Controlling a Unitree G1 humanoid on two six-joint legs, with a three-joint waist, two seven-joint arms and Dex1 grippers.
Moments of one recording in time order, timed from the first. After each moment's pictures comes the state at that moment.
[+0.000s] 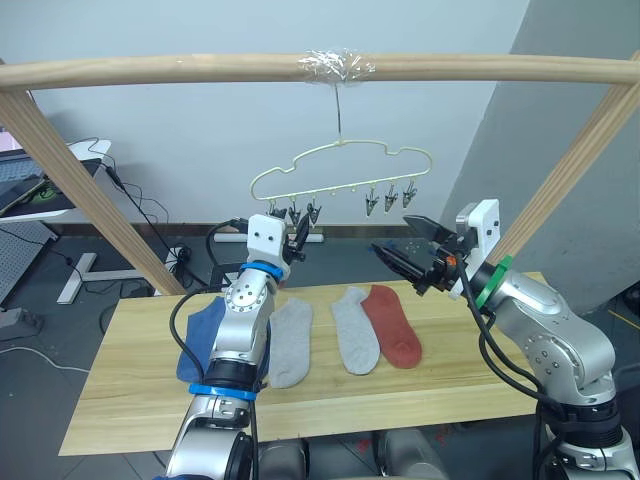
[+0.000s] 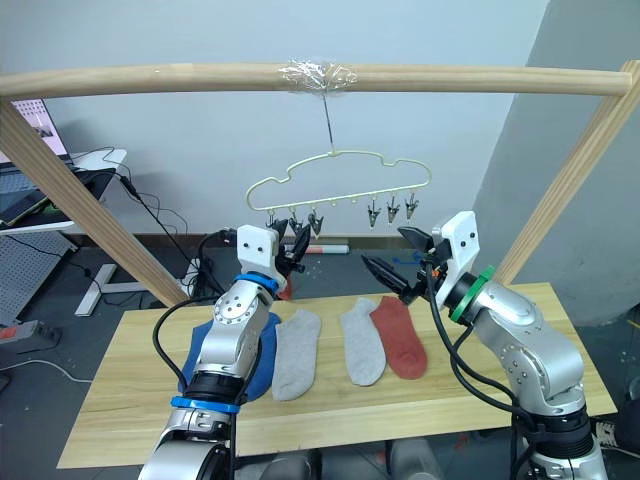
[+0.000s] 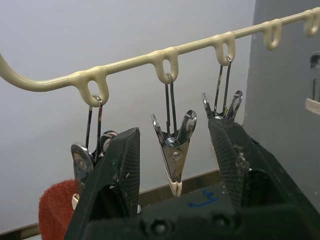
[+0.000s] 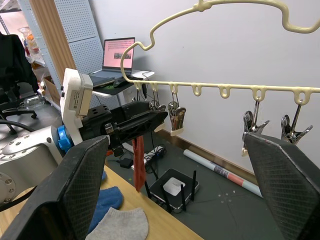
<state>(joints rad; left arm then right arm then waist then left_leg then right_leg) -0.46 0.11 0.04 0.32 -0.14 -0.06 -0.23 -0.28 -0.42 -0.02 -0.51 0.61 0.66 0.47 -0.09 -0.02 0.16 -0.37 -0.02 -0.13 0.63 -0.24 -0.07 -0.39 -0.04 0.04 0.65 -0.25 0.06</state>
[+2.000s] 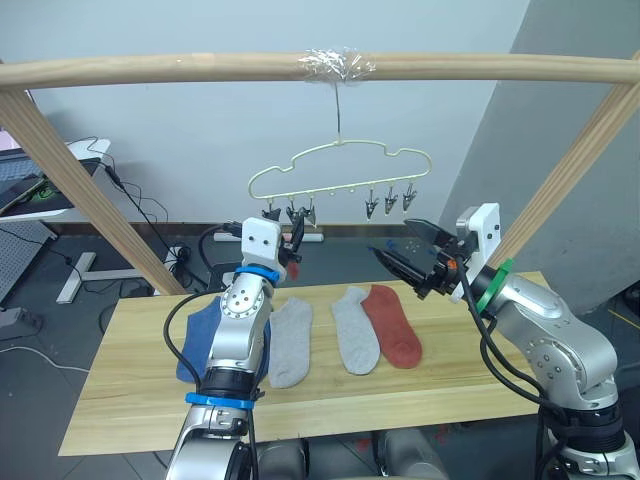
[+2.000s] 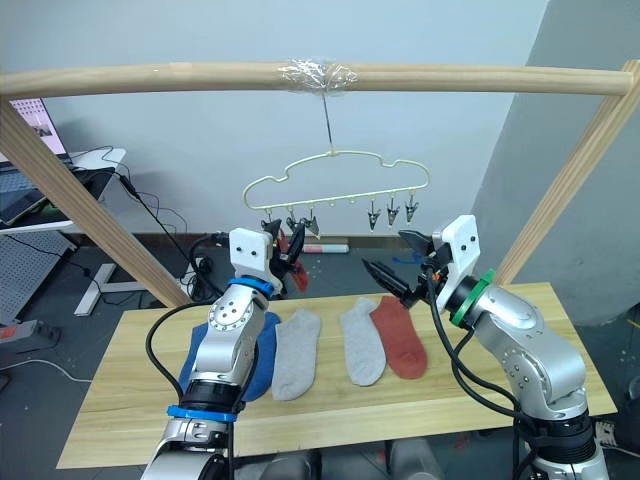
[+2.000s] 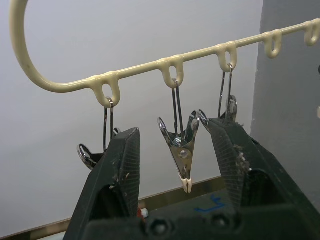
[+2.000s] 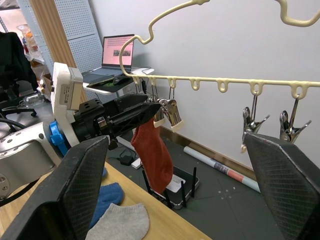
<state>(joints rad) -0.40 0.11 0.05 0.22 -0.12 -0.05 -0.21 -0.26 -0.43 -0.02 -0.52 0.61 0.67 0.47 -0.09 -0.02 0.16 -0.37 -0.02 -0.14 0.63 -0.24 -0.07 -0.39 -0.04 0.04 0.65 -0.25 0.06</state>
